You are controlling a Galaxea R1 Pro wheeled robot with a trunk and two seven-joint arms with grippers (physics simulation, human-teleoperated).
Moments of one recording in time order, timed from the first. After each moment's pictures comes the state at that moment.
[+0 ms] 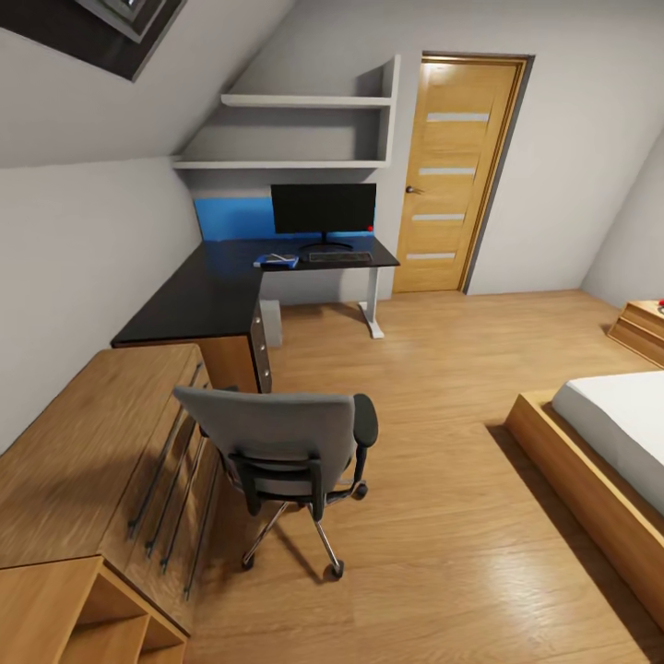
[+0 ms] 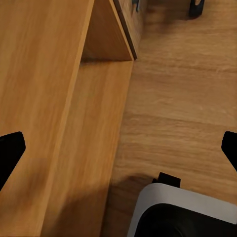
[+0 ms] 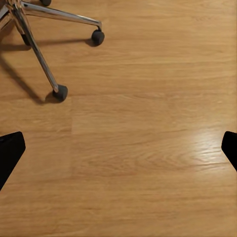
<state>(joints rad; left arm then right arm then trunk) -0.09 -0.03 -0.61 -0.06 0.69 -0.71 0.39 -0.20 0.07 0.53 0.00 -0.34 -0.89 -0.22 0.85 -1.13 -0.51</state>
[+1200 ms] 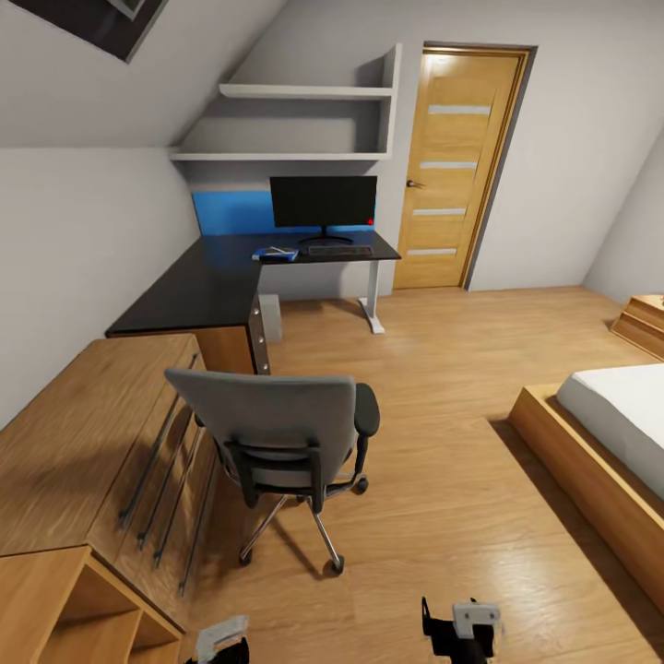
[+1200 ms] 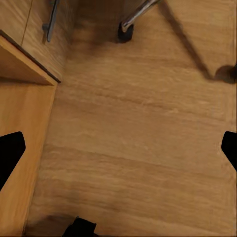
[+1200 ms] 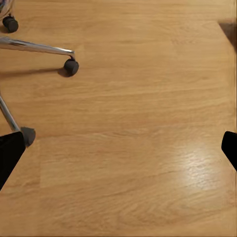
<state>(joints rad) -0.30 0.00 -0.58 -0.44 0.75 -0.17 0.40 -0.38 0.00 0.52 -0.16 -0.38 -0.63 -0.25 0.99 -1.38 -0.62</state>
